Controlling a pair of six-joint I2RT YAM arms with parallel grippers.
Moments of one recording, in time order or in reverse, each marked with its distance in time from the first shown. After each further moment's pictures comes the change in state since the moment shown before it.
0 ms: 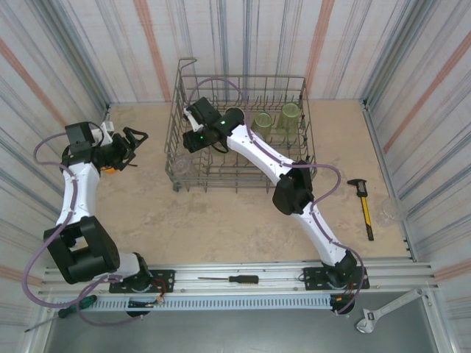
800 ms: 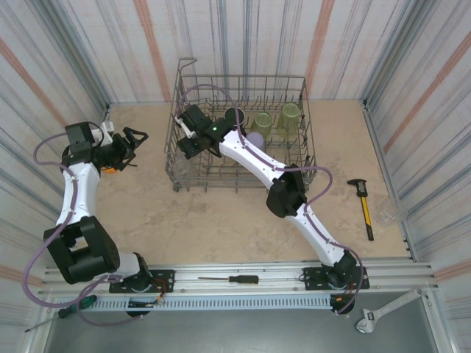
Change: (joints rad) left arm 0.000 0.000 -0.001 0.000 0.000 -0.004; right arm 0.039 0.065 0.071 -0.019 0.118 -0.103
